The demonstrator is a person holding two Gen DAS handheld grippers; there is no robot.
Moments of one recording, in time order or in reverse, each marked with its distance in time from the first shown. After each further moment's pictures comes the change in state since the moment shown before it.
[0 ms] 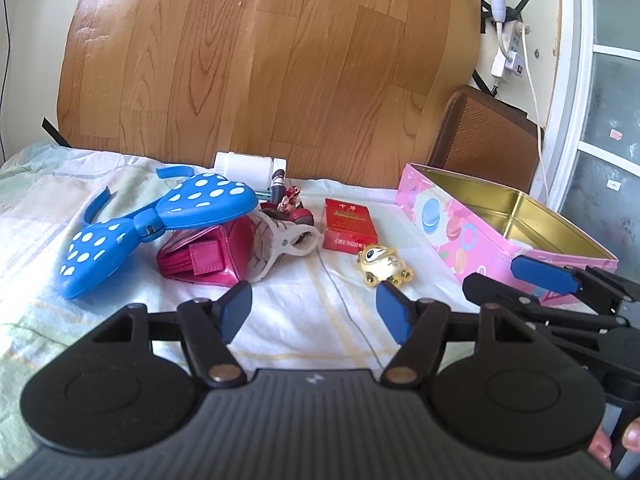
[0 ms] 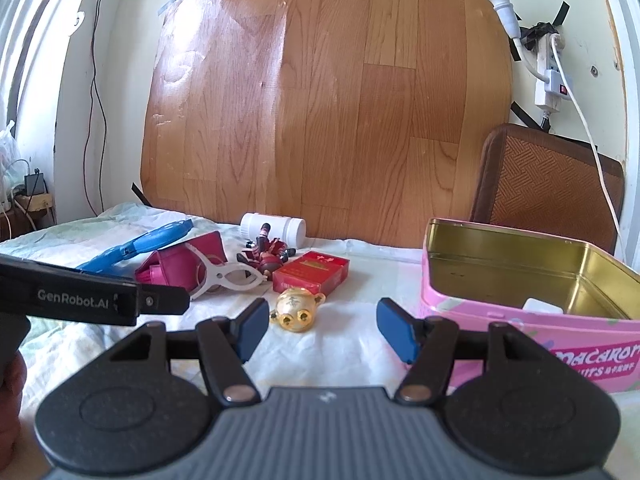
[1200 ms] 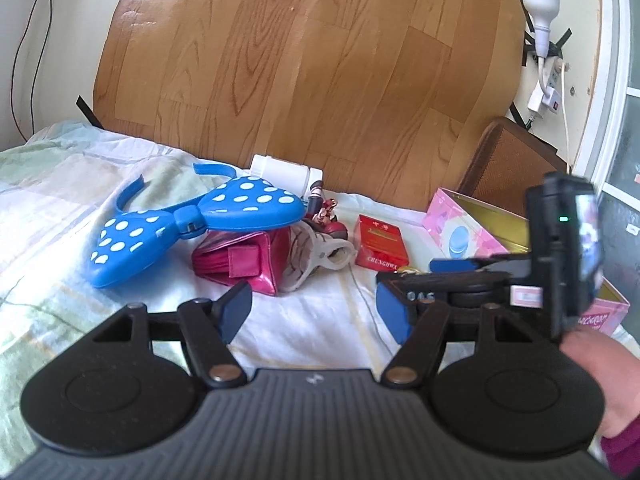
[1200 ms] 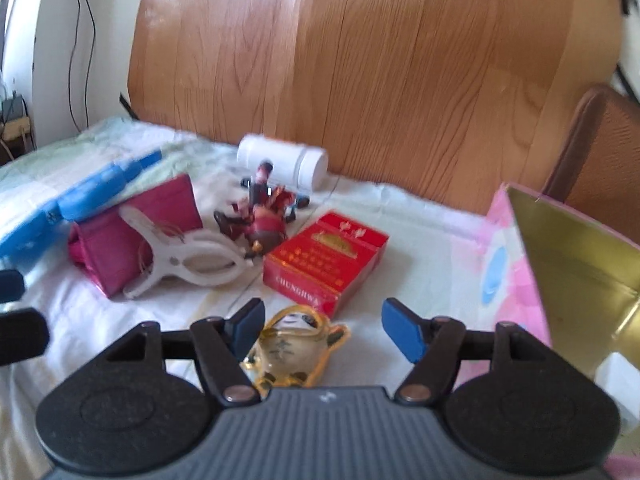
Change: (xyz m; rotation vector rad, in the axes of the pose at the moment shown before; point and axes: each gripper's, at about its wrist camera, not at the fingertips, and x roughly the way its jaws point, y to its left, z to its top) left arm -0.003 0.017 0.003 -0.126 -0.030 0.063; right arm 0.152 0.009 0.030 -0.103 0.347 0.077
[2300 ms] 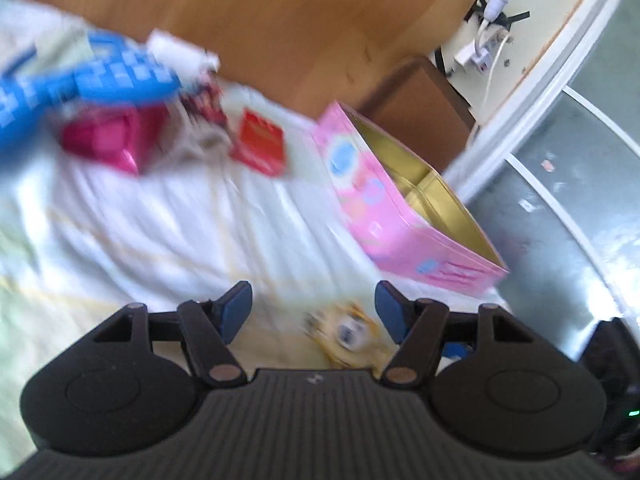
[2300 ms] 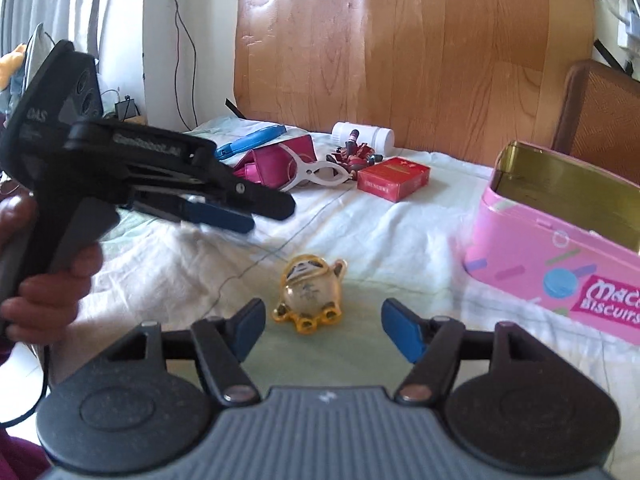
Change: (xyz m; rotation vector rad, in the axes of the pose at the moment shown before) left arm 0.012 -0.016 -0.009 -0.192 0.343 -0.394; right arm -0.153 -0.008 -0.097 -0.026 -0.072 0.241
